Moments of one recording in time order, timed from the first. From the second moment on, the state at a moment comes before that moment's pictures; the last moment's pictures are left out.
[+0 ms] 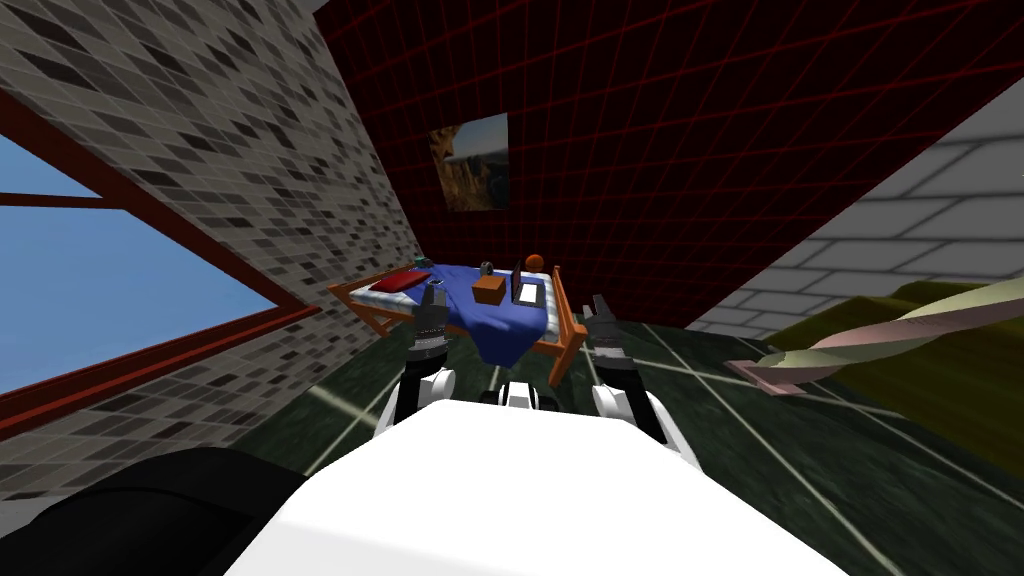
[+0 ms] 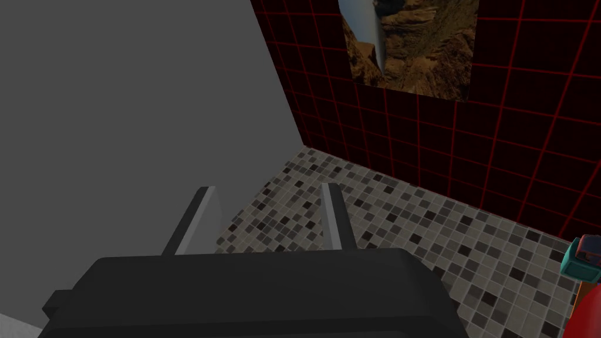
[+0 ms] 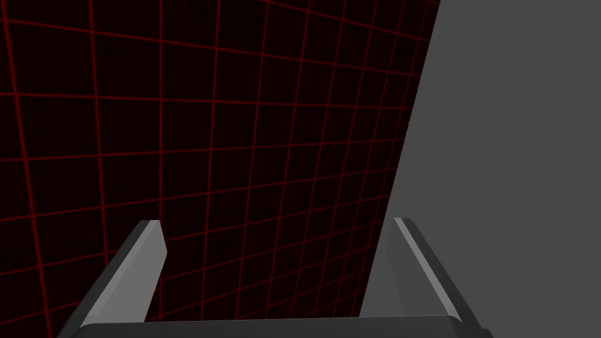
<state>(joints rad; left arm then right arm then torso) 0.49 -0.04 0.00 -2.31 -0.04 -0.49 -0.01 0.44 -0.13 0.05 -2.20 0.08 -0.34 0.00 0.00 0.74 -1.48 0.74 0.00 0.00</state>
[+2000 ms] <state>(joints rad) 0.49 -0.04 0.00 -2.31 -0.04 -0.49 -0.01 0.22 -0.56 -0.09 -1.80 0.52 0.09 0.41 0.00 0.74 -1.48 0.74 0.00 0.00</state>
